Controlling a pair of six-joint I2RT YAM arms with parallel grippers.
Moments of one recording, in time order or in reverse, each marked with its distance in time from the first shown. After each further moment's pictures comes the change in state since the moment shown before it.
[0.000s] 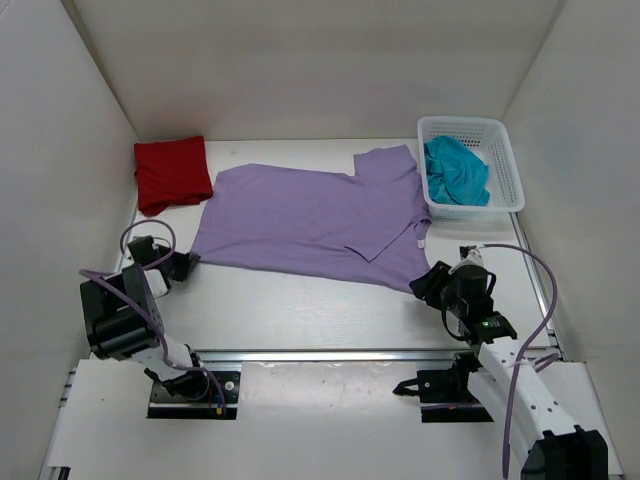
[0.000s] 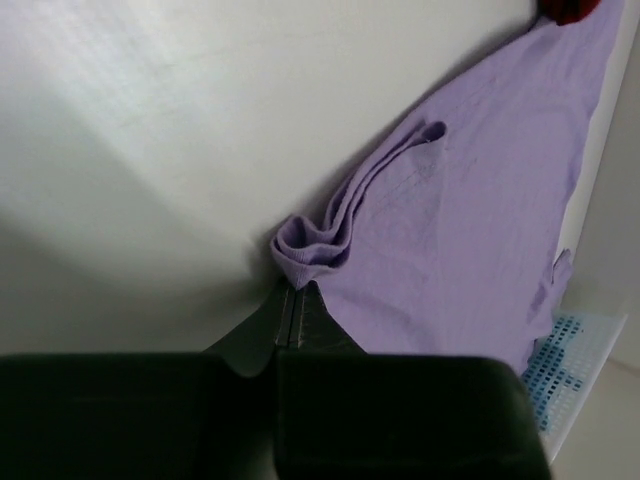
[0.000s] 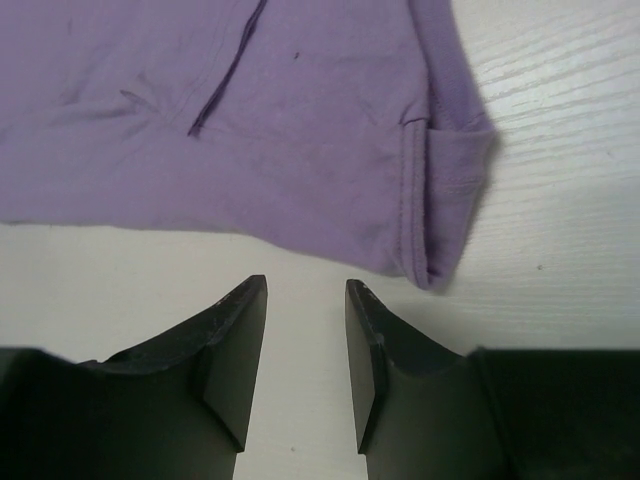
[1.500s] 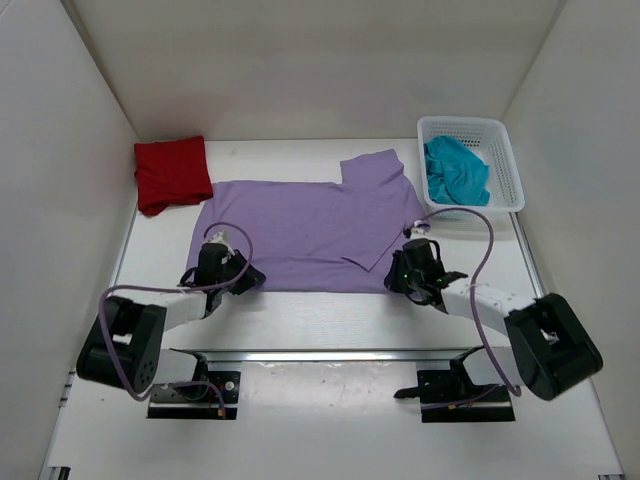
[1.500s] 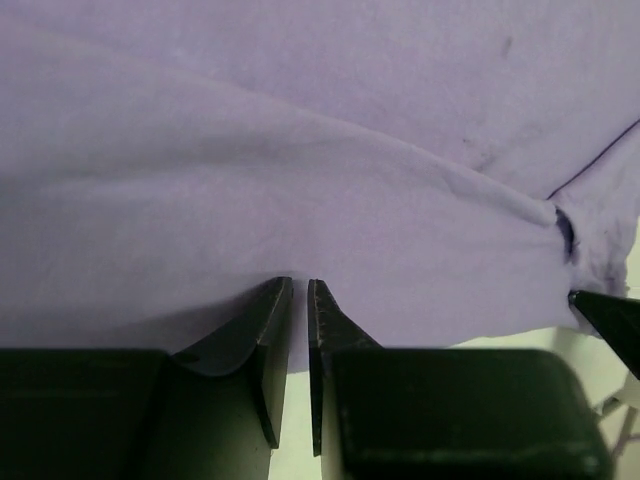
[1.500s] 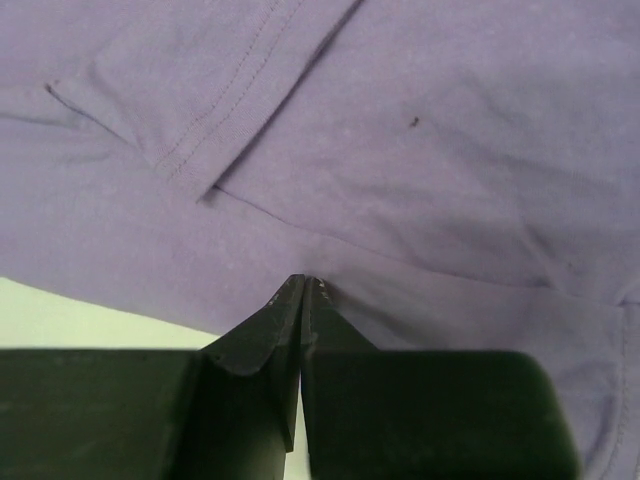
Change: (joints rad) left arm -0.623 -0.197 -0.127 -0.039 -0.105 0.188; right arm 0.294 0.735 0.287 0.233 0.156 -0.124
